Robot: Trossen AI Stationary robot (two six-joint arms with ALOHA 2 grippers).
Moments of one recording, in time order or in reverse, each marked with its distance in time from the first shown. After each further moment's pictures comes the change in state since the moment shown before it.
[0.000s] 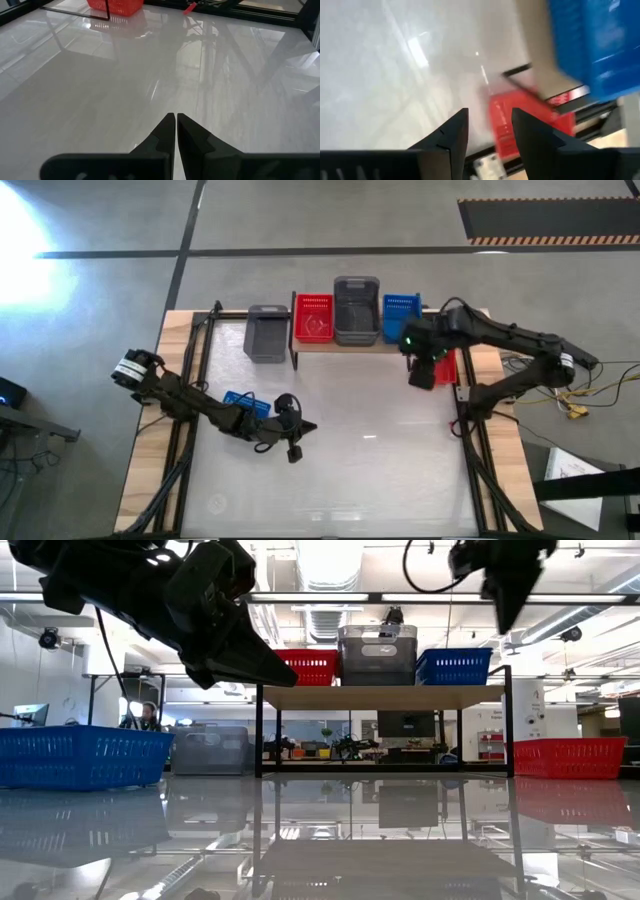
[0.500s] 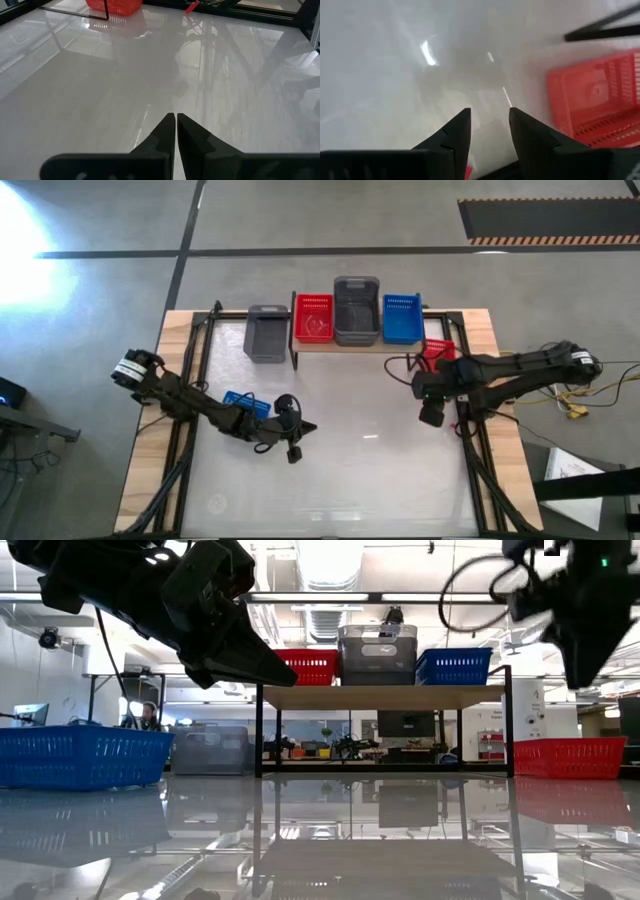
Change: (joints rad) left arm -0.004 0.000 0.000 0.000 0.000 0.000; right arm 0.326 -0.267 -0.561 0.276 -0.008 0.387
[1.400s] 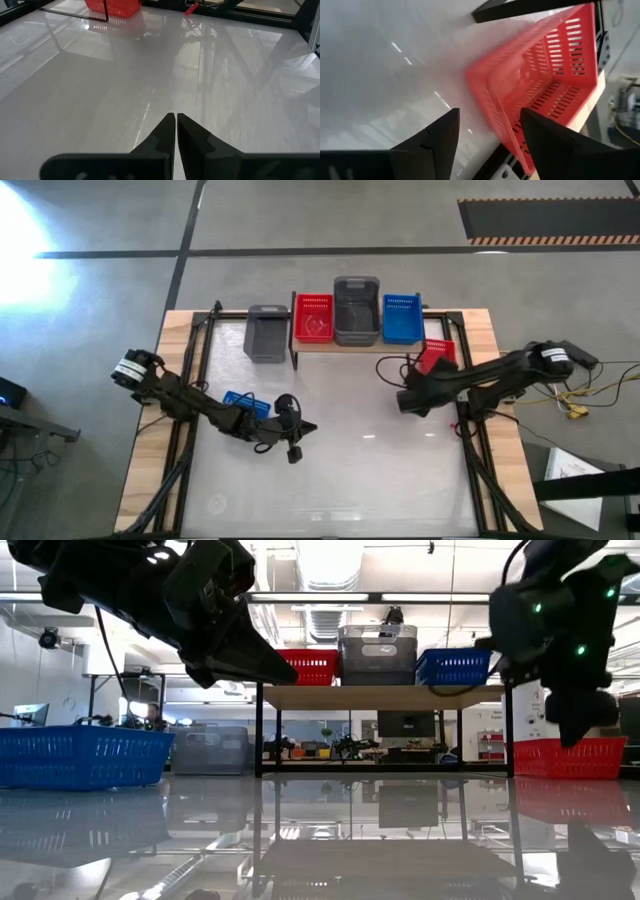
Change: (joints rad) left arm 0.000 0.000 0.000 0.008 0.000 0.000; right arm -0.002 0.303 -0.165 0.055 0.400 0.285
